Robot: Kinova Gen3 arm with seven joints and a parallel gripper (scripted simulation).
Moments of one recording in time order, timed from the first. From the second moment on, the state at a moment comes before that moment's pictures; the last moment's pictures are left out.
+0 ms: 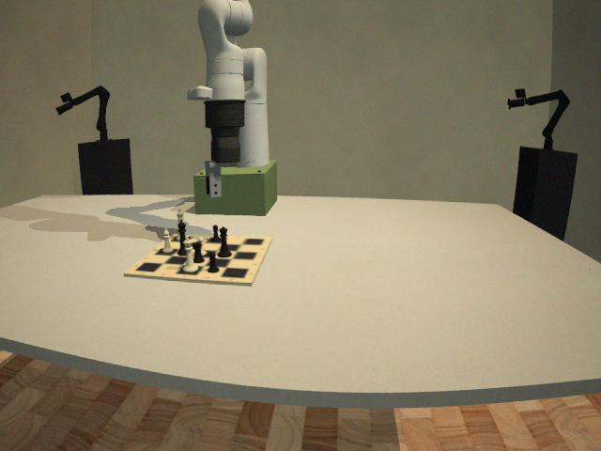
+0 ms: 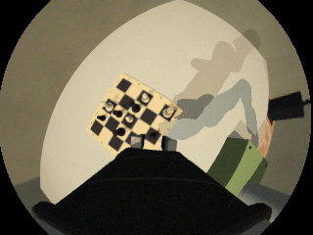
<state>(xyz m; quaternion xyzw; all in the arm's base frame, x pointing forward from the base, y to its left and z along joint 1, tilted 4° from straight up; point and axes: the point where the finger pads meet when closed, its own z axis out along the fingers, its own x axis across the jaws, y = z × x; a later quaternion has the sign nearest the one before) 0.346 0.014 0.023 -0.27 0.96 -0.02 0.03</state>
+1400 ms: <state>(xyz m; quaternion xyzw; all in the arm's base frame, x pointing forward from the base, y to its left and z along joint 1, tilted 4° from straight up) 0.349 0.012 0.010 -0.27 0.96 -0.02 0.03</state>
